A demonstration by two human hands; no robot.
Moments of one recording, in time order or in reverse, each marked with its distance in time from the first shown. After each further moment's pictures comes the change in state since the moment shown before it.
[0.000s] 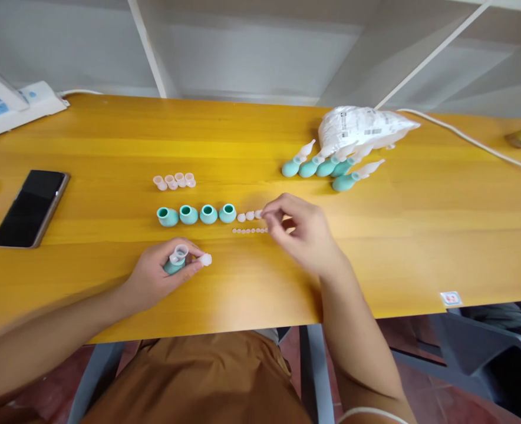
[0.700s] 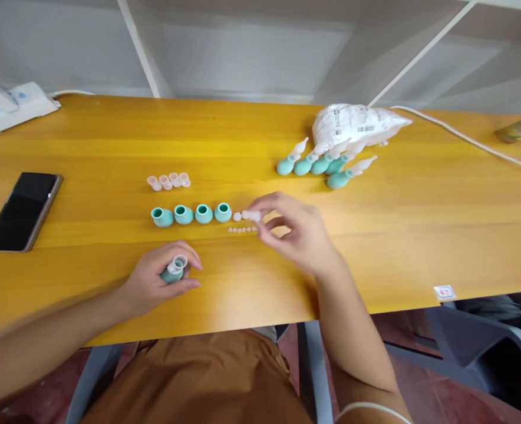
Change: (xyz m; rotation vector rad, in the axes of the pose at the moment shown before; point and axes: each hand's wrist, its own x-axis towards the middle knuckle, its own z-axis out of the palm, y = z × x) left_hand 0.001 -0.007 -0.003 -0.049 -0.111 0.257; right_hand -0.003 -0.009 0.004 0.056 0.014 -0.168
